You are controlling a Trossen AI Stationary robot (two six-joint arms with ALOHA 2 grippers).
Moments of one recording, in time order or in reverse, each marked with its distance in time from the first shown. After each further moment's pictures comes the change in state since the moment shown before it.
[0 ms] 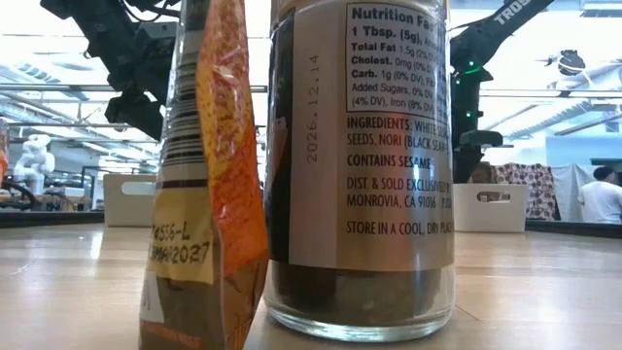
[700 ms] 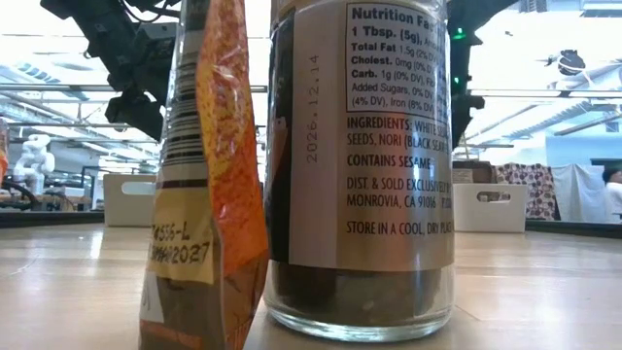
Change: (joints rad) left arm 0.000 0.000 0.000 -0.002 -0.004 0.006; right arm 0.010 0.000 0.286 -0.225 0.101 0.076
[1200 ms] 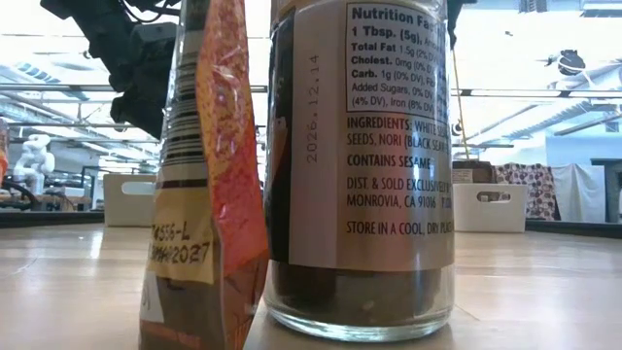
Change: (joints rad) left arm 0.000 0.000 0.000 0.001 -0.005 0.080; right arm 0.163 0.000 0.279 -0.106 -0.213 0.249
